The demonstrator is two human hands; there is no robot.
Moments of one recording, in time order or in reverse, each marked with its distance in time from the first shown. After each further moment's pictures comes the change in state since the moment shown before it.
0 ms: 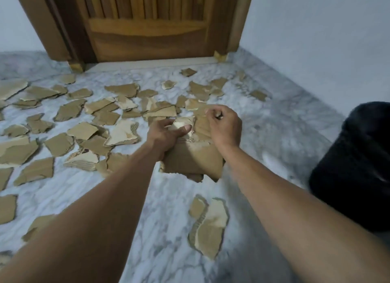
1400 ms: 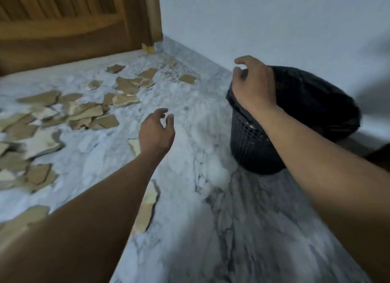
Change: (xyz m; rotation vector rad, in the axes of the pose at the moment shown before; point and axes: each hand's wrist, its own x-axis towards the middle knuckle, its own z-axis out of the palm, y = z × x) left_hand -0.089 0.005 0.208 0.514 0.089 0.584; right_hand 0.034 0.081 -0.311 -0.346 0.263 -0.219
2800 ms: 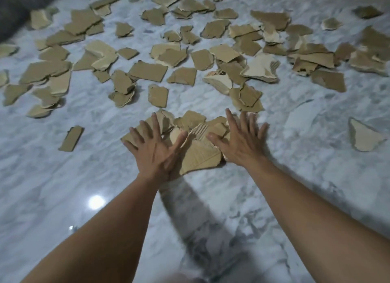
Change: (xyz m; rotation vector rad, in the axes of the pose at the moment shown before) left_hand -0.224 -0.375 -0.286 0.604 0.192 -0.905; right_hand -0.332 -0.306 0.352 -0.139 -1.117 -0.540
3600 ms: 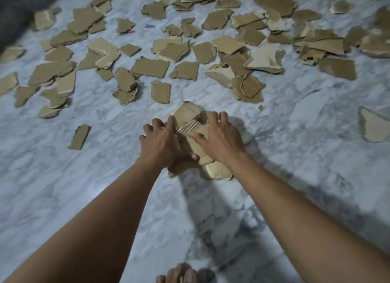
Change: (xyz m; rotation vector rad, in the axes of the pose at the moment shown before) left_hand 0.006 0.014 -0.035 0.246 -0.276 0.164; right_hand -0.014 -0.059 0.002 0.086 0.146 -0.184
